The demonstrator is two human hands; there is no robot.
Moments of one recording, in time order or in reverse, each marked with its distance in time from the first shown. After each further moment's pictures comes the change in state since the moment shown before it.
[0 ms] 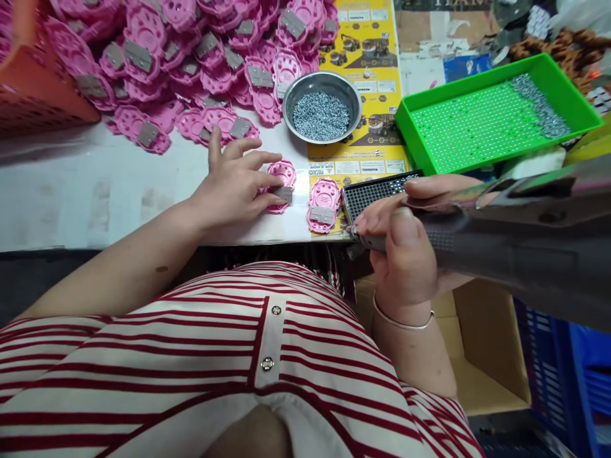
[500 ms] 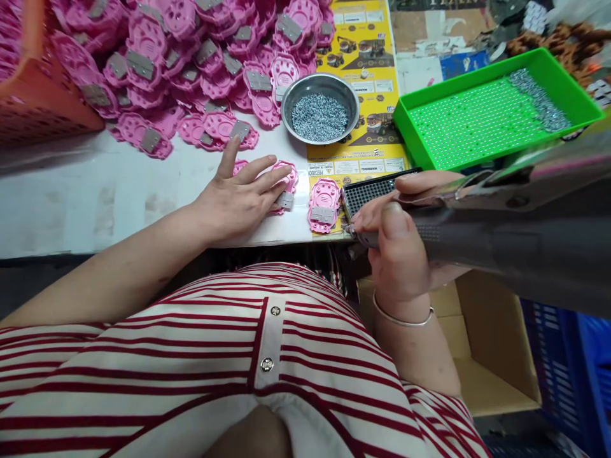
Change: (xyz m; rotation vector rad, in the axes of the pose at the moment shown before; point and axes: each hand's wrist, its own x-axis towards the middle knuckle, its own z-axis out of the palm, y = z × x) left_hand -0.012 0.000 0.003 0.271 -0.010 0.288; right_hand -0.003 0.003 0.003 -0.009 0.047 0.023
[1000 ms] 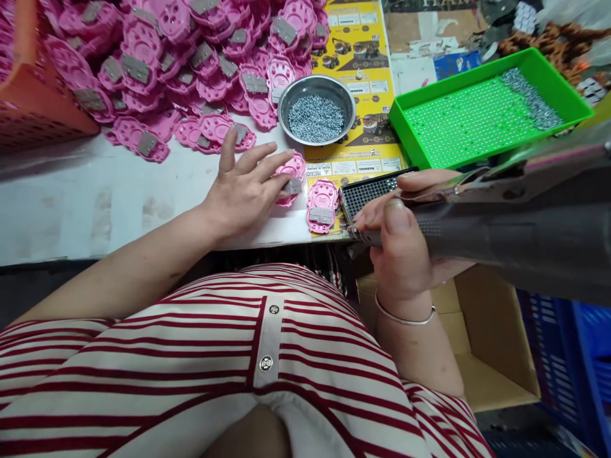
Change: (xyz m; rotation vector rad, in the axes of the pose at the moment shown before) left_hand 0.019 0.009 -0.004 -0.125 0.054 -0.170; right_hand 0.000 0.007 -0.003 -0.003 0.076 -0.047
